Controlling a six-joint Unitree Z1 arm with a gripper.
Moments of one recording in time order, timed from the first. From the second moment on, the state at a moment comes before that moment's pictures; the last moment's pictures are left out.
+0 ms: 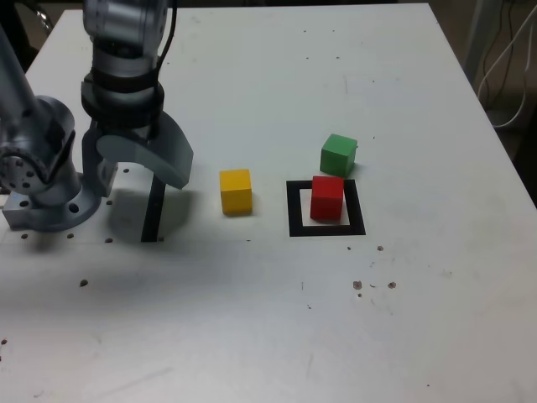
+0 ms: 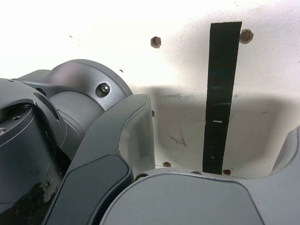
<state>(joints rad) -0.06 1.49 -0.70 1.04 0.05 -0.03</state>
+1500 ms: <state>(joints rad) -0.14 1.71 -1.04 1.09 0.07 -0.03</state>
